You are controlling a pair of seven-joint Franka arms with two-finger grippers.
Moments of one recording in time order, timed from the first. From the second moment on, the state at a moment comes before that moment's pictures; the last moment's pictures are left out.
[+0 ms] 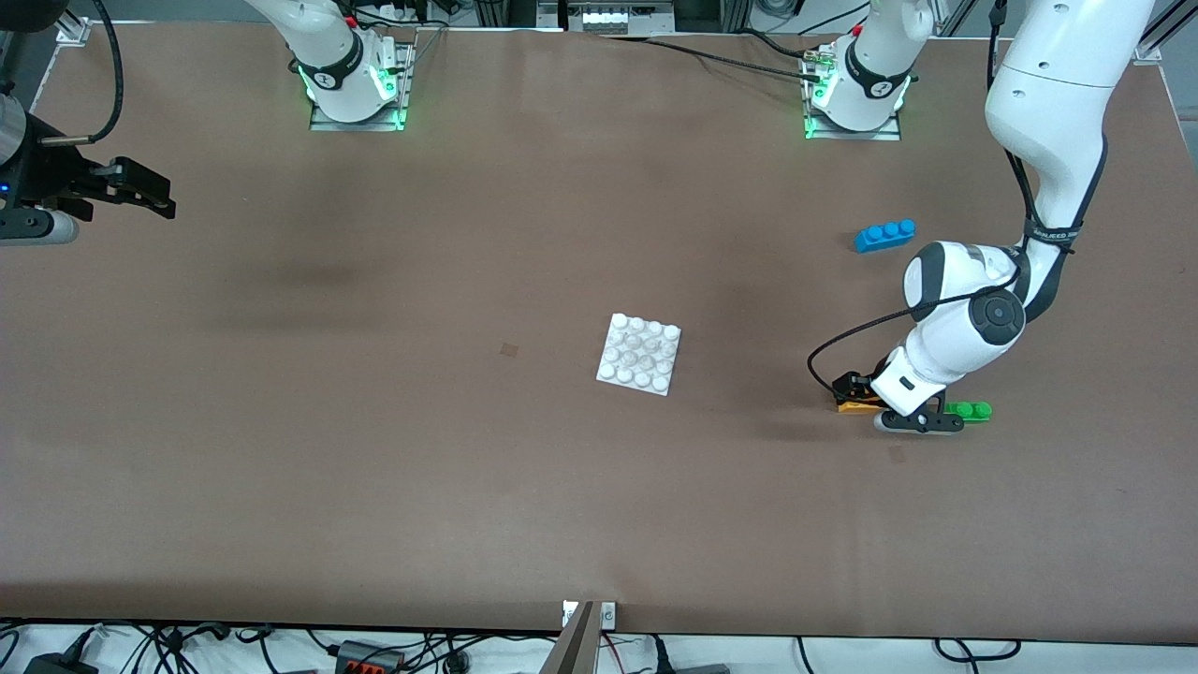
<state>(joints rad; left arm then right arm) 0.06 0.58 -0.15 -1.93 0.01 2.60 -0.07 0.02 -0.01 -0.02 -1.63 -0.04 1.51 -0.06</state>
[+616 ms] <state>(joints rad) 0.06 0.58 -0.15 -1.91 0.02 2.59 -0.06 0.01 0.00 -0.02 -1.64 -0.02 1.58 -0.06</state>
